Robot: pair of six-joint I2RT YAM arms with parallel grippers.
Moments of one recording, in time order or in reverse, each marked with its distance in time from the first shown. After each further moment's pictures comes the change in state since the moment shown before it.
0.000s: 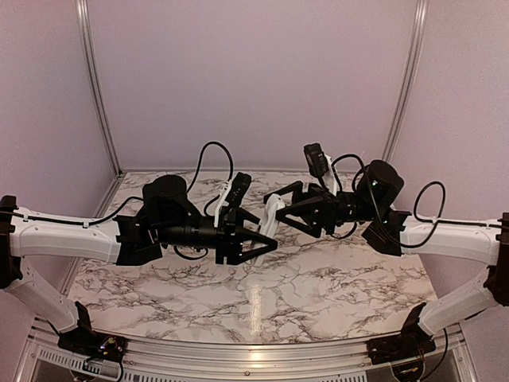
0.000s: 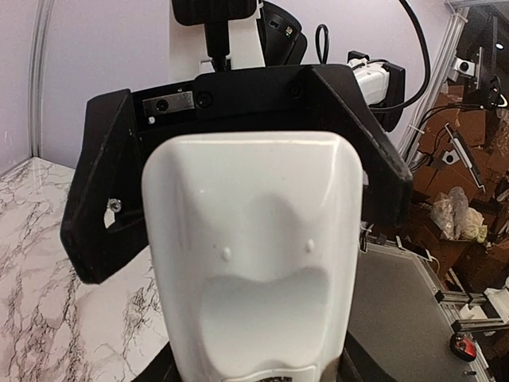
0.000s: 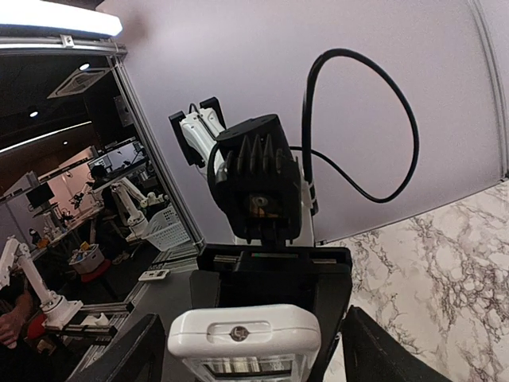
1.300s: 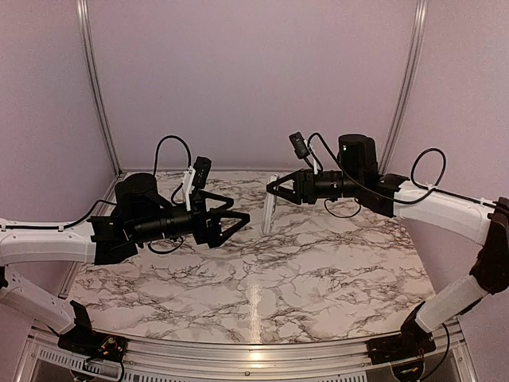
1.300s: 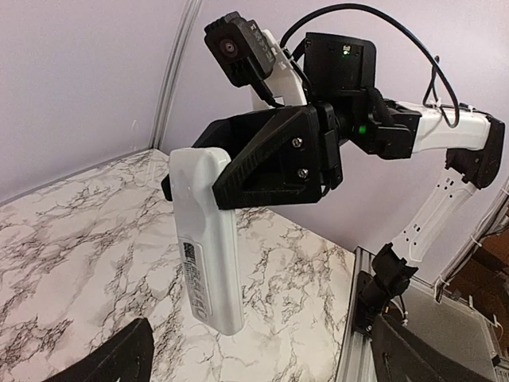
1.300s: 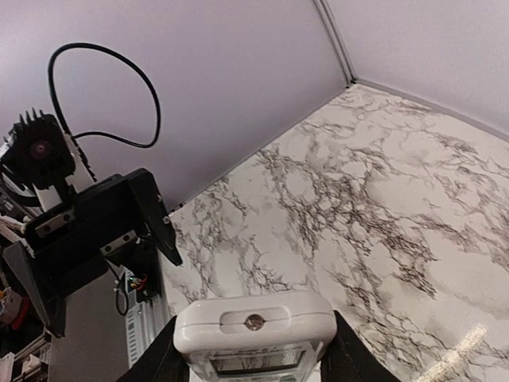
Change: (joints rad) left arm 0.103 -0.172 -0.122 -0.054 -0.278 -0.050; right arm -0.145 0.131 0.286 -0.655 0.220 -0.218
